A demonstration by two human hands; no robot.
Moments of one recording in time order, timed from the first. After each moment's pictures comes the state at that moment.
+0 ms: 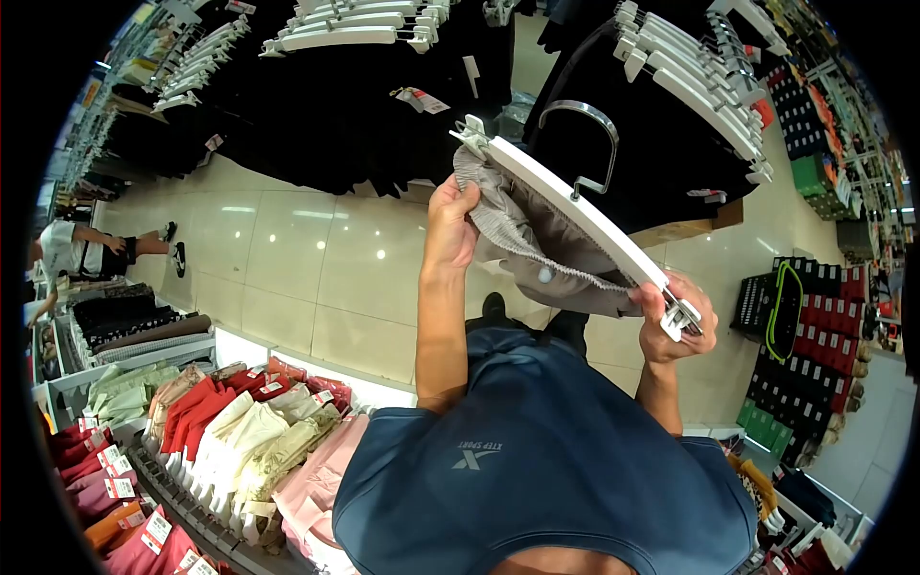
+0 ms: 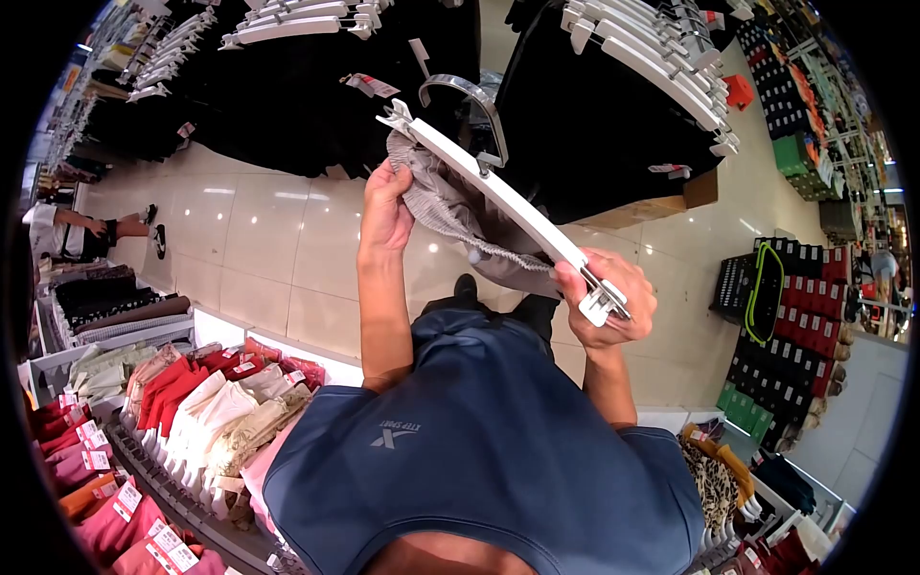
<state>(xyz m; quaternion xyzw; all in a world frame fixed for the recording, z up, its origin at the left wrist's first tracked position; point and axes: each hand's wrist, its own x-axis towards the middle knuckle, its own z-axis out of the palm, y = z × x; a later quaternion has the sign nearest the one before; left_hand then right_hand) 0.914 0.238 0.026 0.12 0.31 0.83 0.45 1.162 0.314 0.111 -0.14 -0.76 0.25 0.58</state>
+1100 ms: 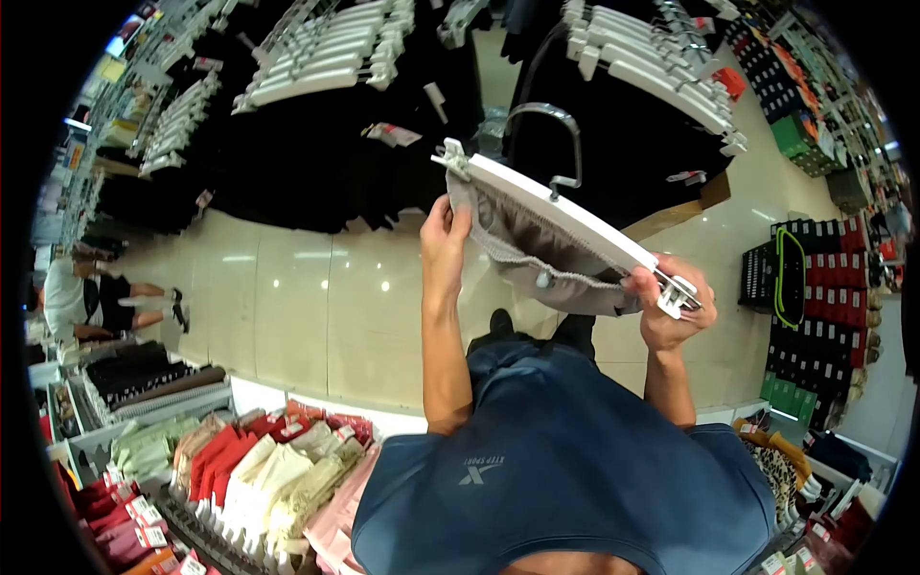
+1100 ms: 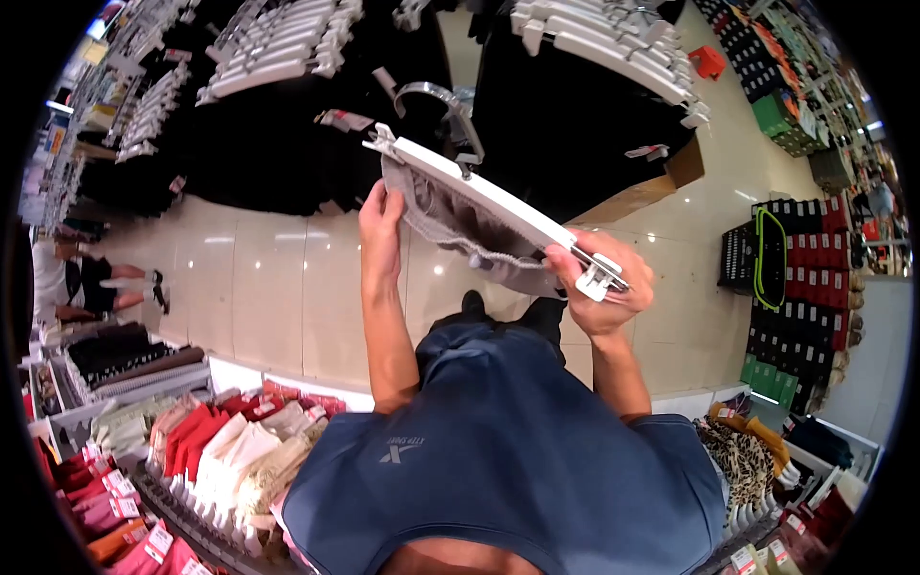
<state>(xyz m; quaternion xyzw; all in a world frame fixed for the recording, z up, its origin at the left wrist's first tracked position) 0.918 0.237 0.019 0.24 0.52 0.74 0.35 1.164 0.312 0.123 -0.21 -0.74 0.31 0.56</state>
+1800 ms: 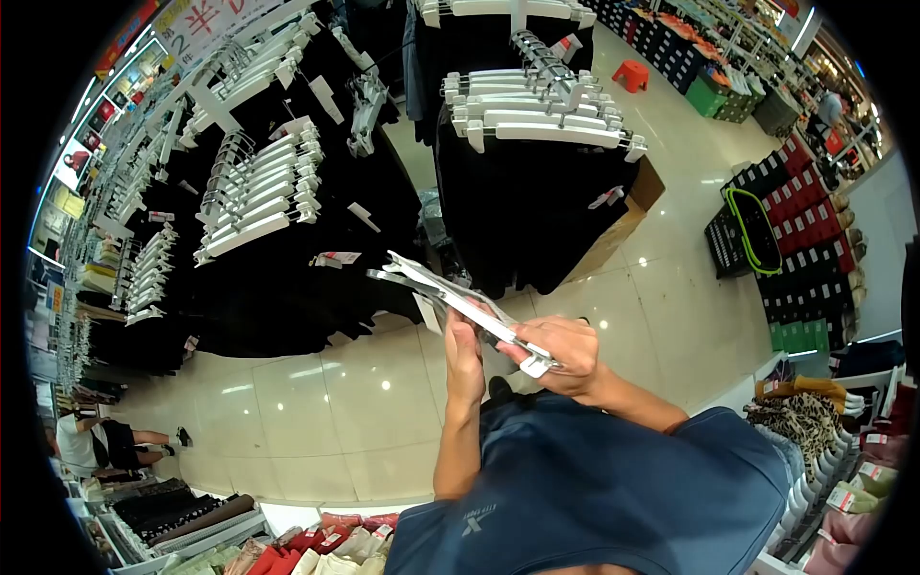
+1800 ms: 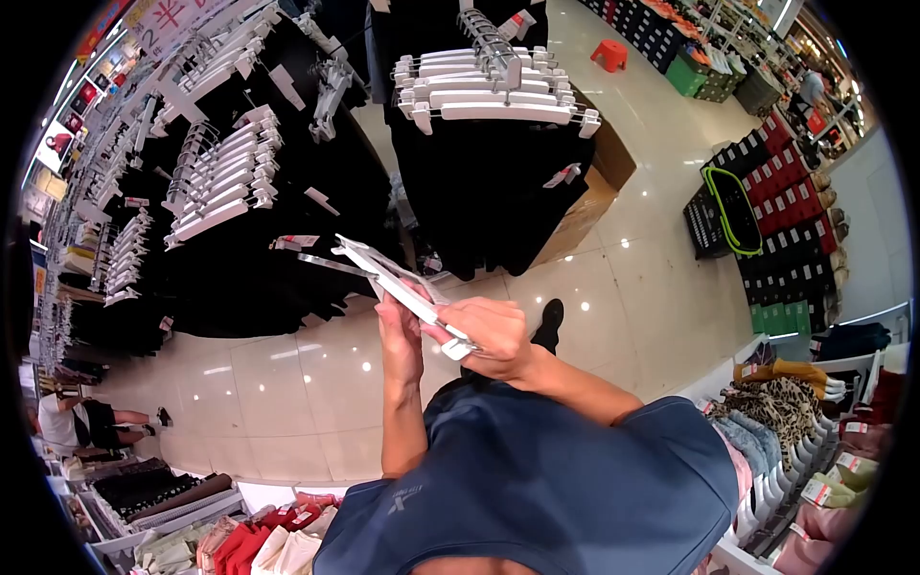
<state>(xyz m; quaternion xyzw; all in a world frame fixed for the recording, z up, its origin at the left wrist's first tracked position) 1.002 0.249 0.066 0.33 0.40 0.73 0.45 1.132 0.303 0.118 -0.14 -0.81 0.18 0.54</state>
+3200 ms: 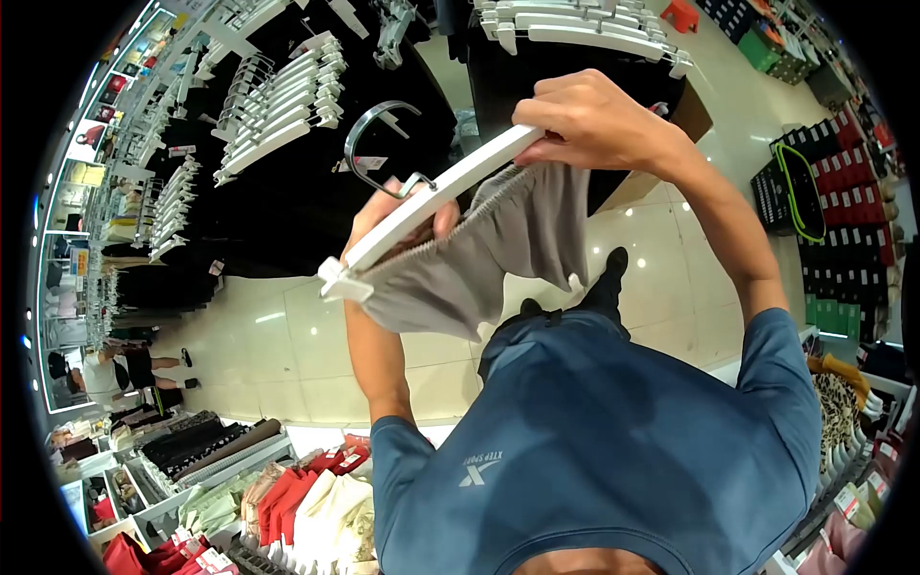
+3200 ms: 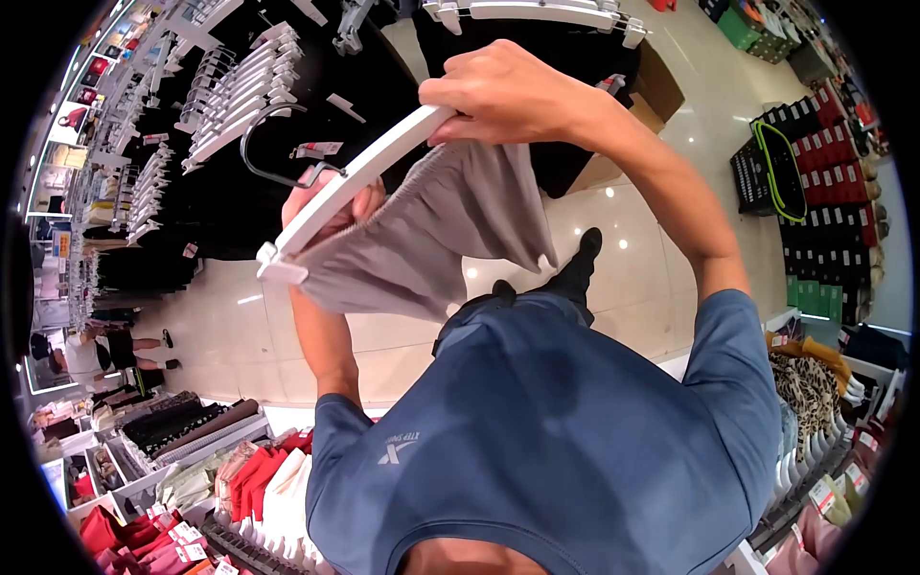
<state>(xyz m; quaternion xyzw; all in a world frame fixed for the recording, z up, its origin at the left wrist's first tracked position) 0.879 0.247 0.125 0.45 0.33 0.53 0.64 1.112 0.414 0.194 0.05 -0.95 0.02 0.31</state>
